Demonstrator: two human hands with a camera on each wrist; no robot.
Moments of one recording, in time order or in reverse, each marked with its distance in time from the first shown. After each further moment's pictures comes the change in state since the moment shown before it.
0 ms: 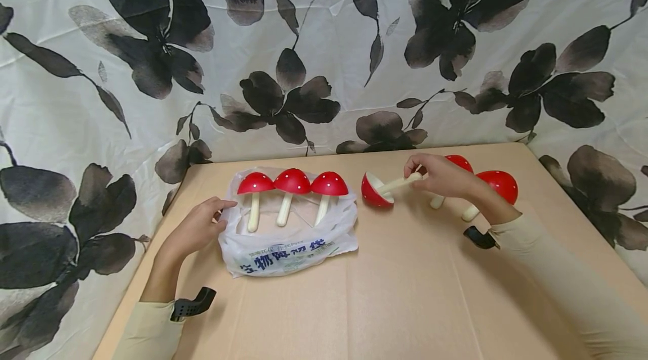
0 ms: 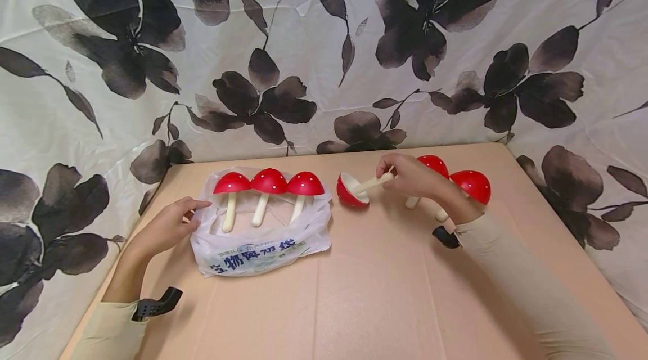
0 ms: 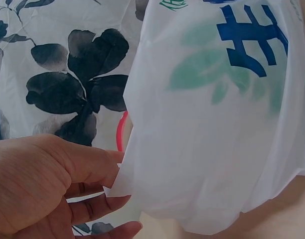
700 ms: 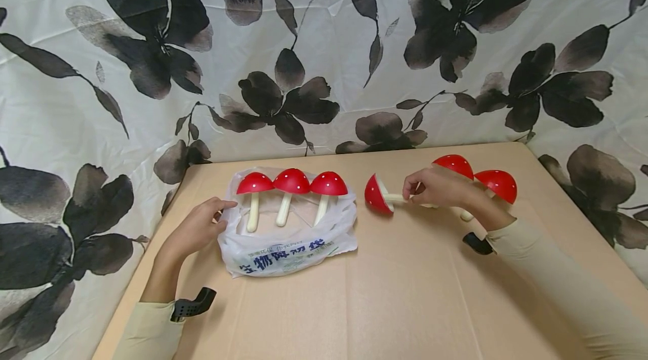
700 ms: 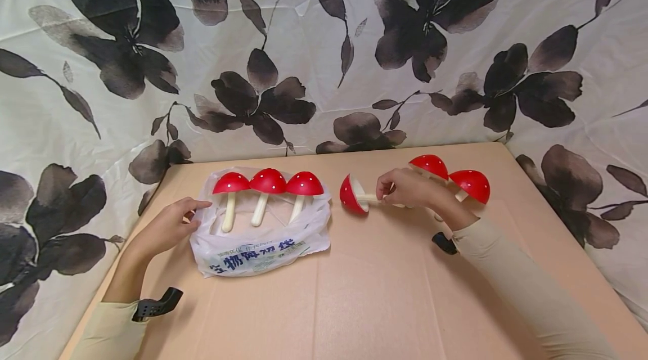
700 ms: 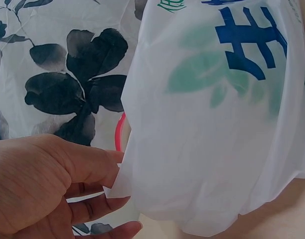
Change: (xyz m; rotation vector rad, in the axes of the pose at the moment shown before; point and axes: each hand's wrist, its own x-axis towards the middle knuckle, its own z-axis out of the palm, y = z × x) left_hand 0.002 0.002 0.000 -0.005 -0.007 -0.006; right_hand -0.005 0.013 0.011 -0.163 -0.172 0.034
